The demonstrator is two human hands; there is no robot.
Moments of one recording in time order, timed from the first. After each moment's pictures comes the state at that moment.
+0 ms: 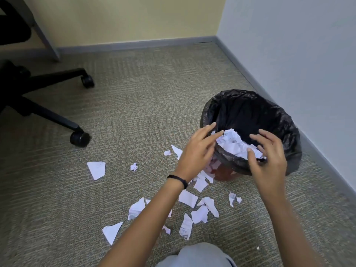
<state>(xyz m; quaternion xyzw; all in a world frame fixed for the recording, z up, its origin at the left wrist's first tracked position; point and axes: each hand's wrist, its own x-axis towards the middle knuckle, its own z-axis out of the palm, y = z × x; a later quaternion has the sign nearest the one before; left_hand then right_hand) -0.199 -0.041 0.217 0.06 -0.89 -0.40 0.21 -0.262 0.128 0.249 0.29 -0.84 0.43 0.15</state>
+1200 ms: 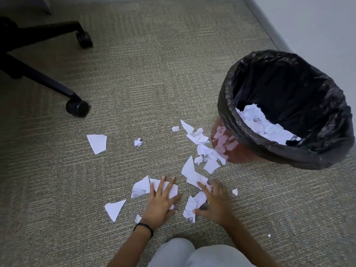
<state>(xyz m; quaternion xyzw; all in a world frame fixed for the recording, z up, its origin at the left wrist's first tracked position) -0.029 -0.036 -0.023 0.09 -0.97 -0.10 -0.19 -0.177 0.133 0.004 0.34 -0.87 0.10 -0.35</state>
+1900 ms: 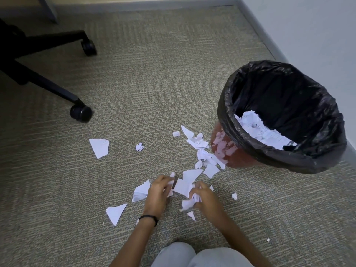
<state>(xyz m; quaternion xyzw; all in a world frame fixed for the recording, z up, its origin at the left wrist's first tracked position) -0.057 -0.053 0.024 0.32 -0.82 -0.46 0.08 -0.170 0.089 0.050 0.36 -0.85 0.19 -0.34</state>
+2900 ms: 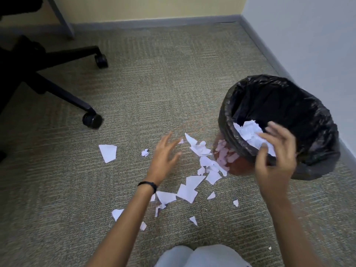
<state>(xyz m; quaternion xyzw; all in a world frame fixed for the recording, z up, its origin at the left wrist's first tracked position) -0.121 -0.113 0.121 0.28 -0.86 -0.42 0.08 -0.246 0.093 0.224 0.34 -0.80 0.44 0.21</state>
